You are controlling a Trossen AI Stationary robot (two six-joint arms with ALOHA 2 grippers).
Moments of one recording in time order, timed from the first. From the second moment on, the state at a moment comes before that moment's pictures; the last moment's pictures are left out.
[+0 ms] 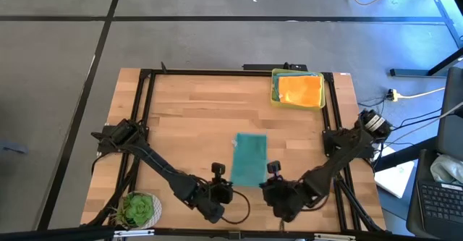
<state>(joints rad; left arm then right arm) -0.63 2.00 1.46 -0.56 -0.68 -0.31 0.75 1.75 1.24 -0.62 0.59 0.31</state>
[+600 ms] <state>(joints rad) -0.38 2.00 1.44 -0.52 -0.63 -0.02 0.69 1.67 0.98 -0.72 0.85 0.40</state>
